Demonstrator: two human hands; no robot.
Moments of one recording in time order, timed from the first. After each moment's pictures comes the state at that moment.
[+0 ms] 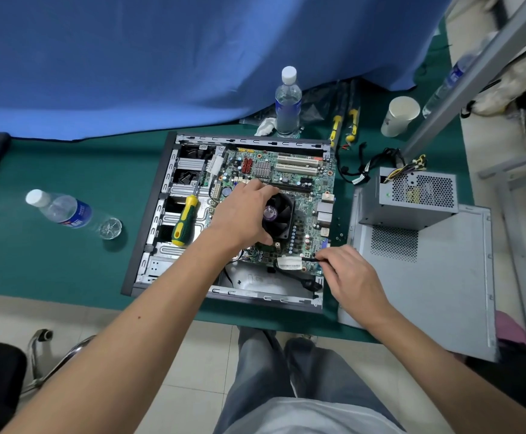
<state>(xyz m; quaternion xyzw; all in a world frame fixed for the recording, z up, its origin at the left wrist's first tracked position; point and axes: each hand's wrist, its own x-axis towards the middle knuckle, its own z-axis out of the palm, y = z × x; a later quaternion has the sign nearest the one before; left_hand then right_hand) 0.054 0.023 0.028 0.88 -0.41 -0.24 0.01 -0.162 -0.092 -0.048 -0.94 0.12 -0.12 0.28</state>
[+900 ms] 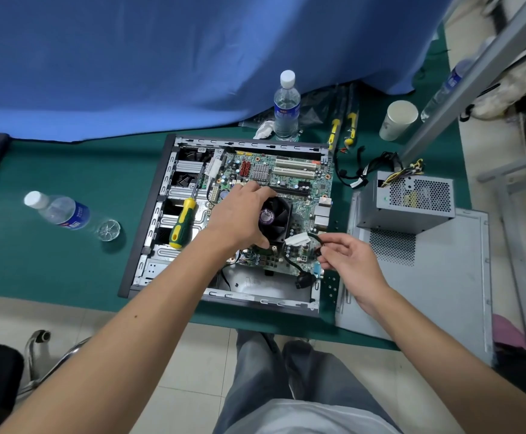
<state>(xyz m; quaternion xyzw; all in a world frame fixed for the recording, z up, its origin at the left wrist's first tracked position) 0.056 0.022 0.025 0.89 -0.39 -0.25 0.00 -0.135 -0.104 -0.026 -0.60 0.42 -0.01 0.68</state>
